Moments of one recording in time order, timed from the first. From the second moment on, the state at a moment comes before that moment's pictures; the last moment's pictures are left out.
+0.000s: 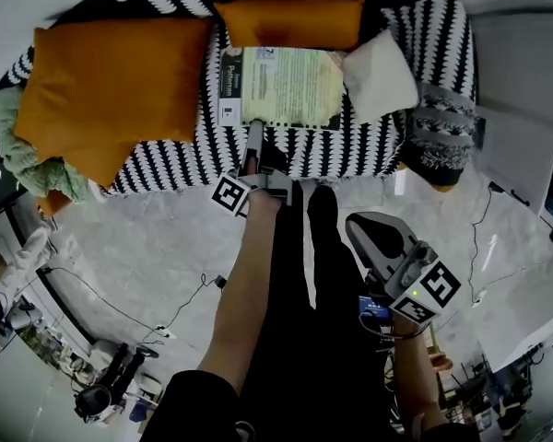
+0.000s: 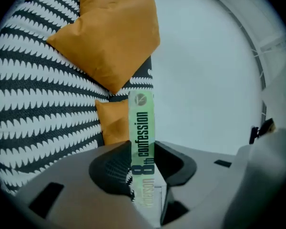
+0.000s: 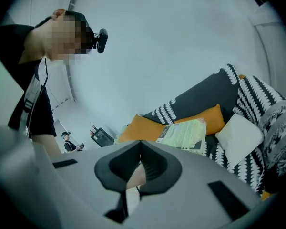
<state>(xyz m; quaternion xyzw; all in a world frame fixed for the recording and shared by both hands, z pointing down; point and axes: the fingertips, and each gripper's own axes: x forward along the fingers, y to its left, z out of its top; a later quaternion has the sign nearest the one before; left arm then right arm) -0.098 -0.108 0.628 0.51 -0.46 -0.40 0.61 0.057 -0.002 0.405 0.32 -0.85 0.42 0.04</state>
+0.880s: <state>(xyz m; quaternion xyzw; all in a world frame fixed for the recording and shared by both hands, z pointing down) -0.058 -0.006 0.417 0.55 -0.40 -0.43 0.60 0.127 0.044 0.273 0.34 -0.89 0.31 0.01</state>
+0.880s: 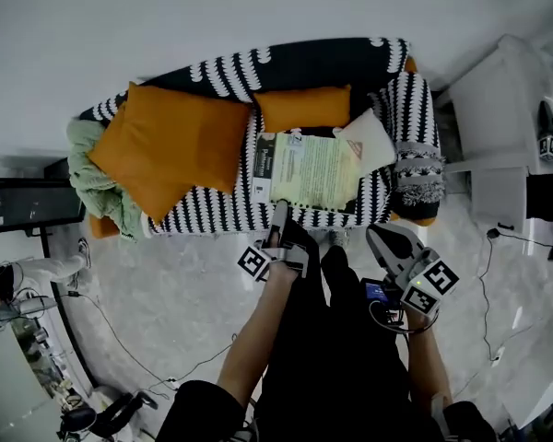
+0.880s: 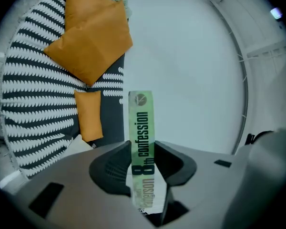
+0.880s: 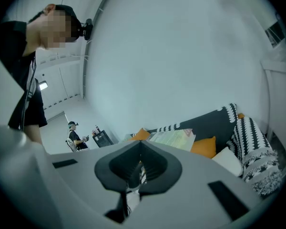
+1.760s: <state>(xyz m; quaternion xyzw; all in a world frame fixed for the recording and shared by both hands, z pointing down) -0.104 0.102 0.353 0.55 -0.41 -0.46 0.56 0.110 0.087 0.230 0.30 -0.91 0.29 -0.04</state>
